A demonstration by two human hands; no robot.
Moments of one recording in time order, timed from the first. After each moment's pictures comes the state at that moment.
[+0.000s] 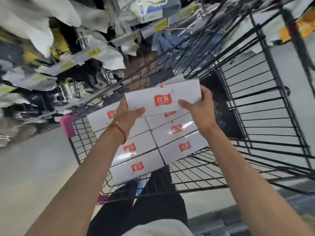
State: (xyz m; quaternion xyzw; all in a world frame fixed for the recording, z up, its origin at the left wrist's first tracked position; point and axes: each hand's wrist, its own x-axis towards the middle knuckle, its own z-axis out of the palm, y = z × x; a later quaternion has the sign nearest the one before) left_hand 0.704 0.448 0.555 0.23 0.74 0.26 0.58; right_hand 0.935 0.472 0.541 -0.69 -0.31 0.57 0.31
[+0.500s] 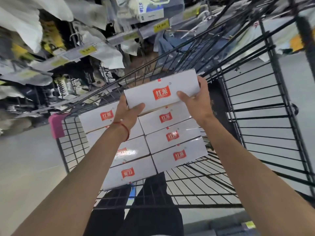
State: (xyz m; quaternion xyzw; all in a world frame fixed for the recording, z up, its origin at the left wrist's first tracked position) left_hand 0.728 0.474 0.513 0.23 0.77 0.28 0.53; right_hand 0.945 0.533 0.491 -0.66 -0.41 0.56 0.28
